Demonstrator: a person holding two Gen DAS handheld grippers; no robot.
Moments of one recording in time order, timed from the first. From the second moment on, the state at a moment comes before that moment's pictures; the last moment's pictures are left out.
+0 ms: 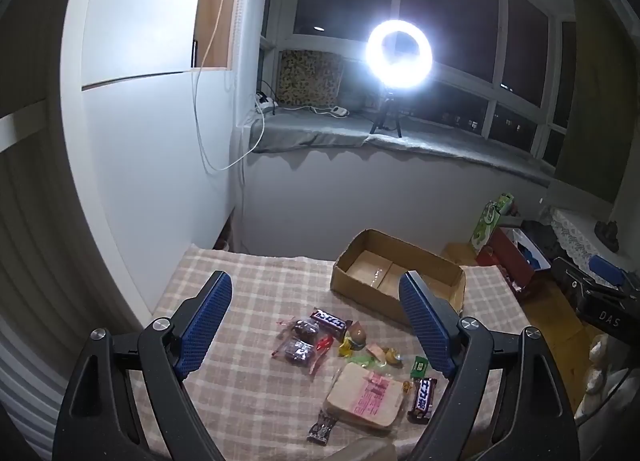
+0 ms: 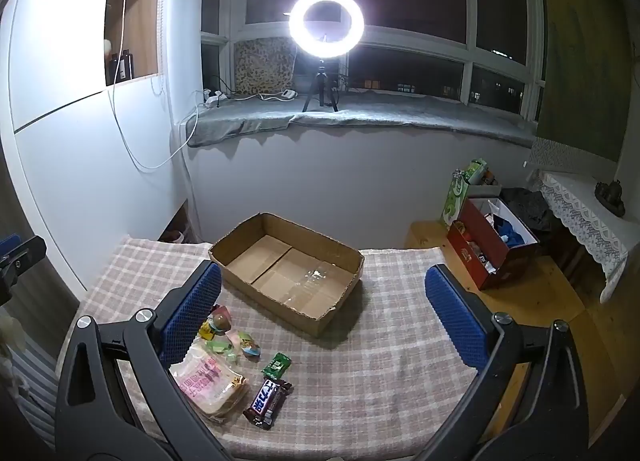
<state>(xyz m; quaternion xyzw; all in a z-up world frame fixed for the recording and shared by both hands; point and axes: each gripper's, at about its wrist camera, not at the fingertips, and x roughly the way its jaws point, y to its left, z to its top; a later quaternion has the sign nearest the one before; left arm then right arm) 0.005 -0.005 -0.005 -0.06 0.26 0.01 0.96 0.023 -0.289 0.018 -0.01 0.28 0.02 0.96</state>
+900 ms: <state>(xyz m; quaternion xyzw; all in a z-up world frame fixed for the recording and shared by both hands) 0.008 -0.003 -0.003 -0.06 0.26 0.01 0.96 0.024 -0.289 0.017 0.00 0.28 0.02 0.96</state>
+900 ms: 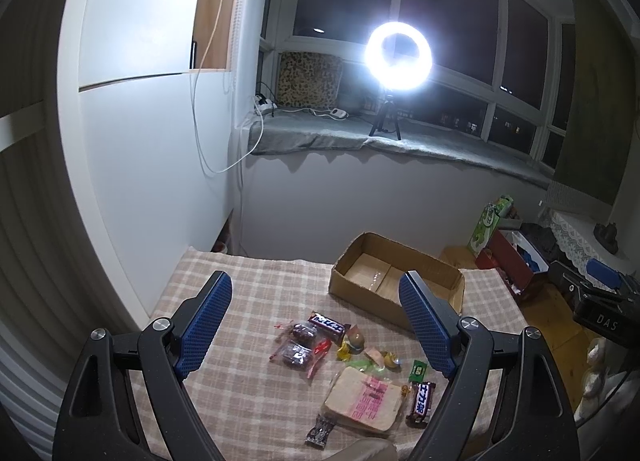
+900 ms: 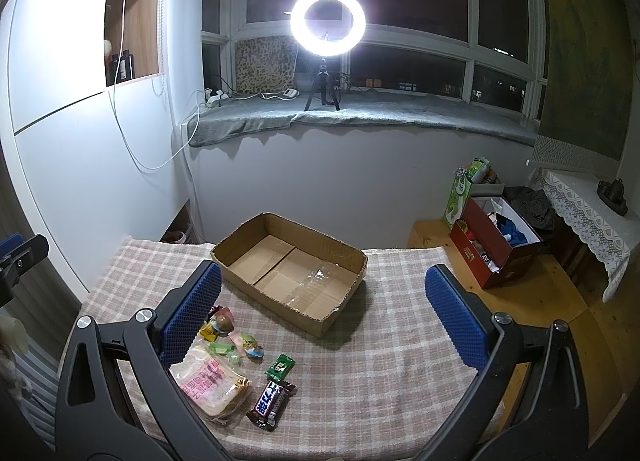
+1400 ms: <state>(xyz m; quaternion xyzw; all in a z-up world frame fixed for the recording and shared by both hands) 0.009 -0.003 -0.003 -0.07 0.26 0.01 0.96 0.026 -0.289 0.014 0.00 0.28 0.02 0.96</state>
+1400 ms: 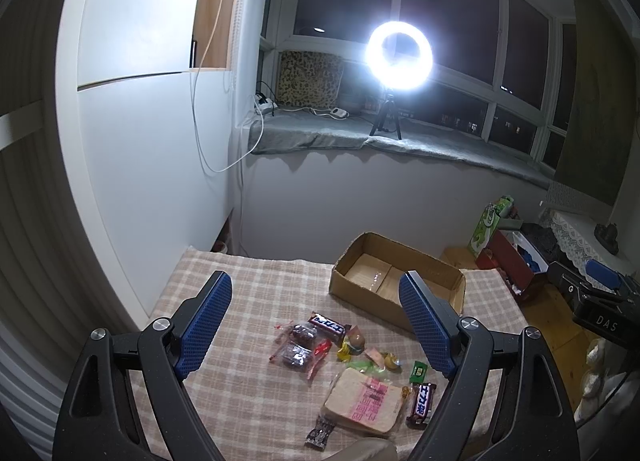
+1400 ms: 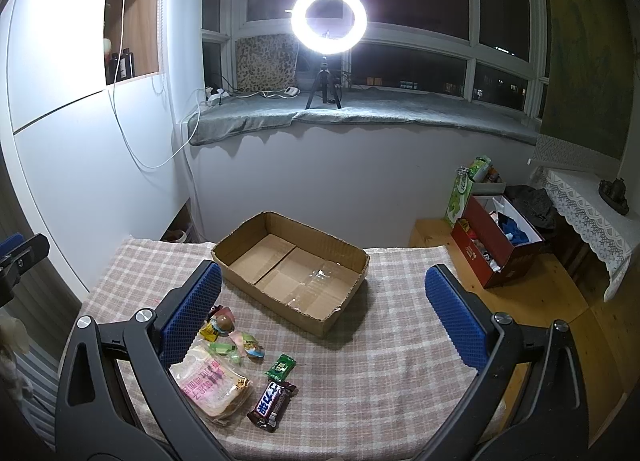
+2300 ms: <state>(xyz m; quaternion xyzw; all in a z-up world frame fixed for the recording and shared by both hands) 0.018 0.000 -0.003 -0.07 0.25 0.01 0.96 0.031 -0.286 0.013 0.00 0.29 0.02 0.96</state>
